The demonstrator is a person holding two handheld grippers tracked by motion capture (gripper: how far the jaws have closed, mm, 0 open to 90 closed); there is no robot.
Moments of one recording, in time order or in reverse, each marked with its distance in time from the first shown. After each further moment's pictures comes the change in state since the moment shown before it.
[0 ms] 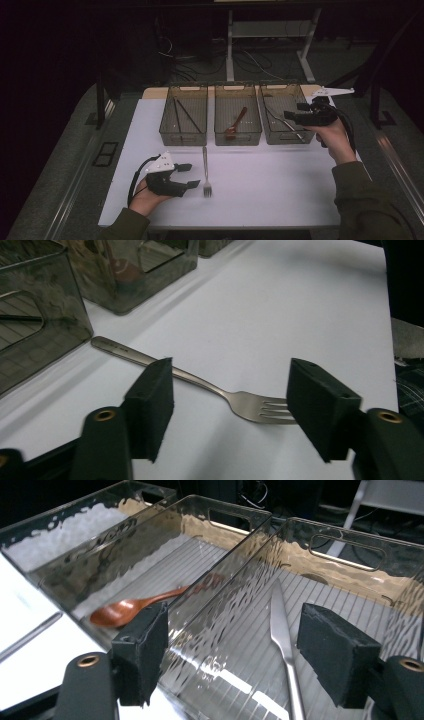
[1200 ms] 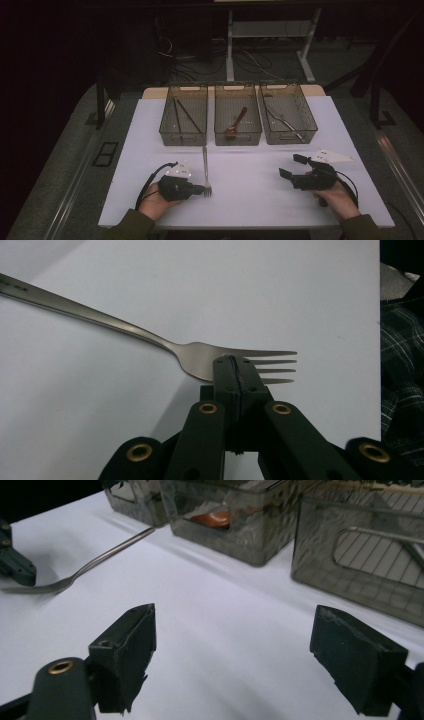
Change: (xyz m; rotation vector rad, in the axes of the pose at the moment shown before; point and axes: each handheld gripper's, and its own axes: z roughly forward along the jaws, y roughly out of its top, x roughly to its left) left arm -0.013 -0.007 0.031 0.246 -0.116 0.003; right arm 0.082 -0.131 -0.038 -0.040 0.107 -0.010
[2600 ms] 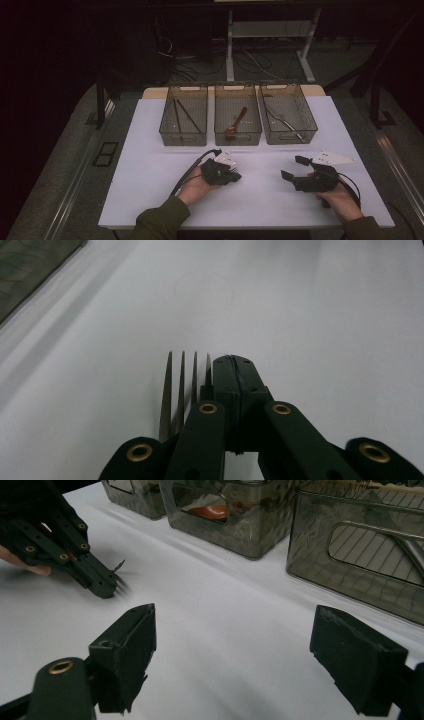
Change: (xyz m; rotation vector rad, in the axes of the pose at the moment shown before) left arm 0.004 0.079 0.090 0.009 -0.016 0.130; right arm -0.001 -0.003 -0.004 0.017 -0.012 -0.028
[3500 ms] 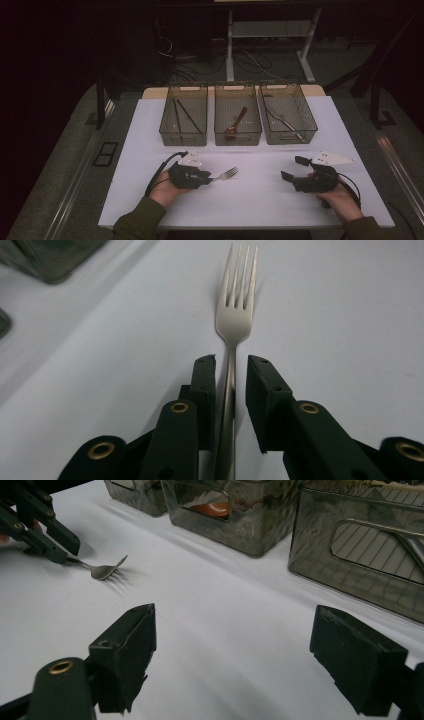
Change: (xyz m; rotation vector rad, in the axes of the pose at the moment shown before) left arm 0.009 -0.055 -0.068 0.007 0.074 -0.068; right arm 0.000 0.000 0.000 0.011 0.004 -0.008
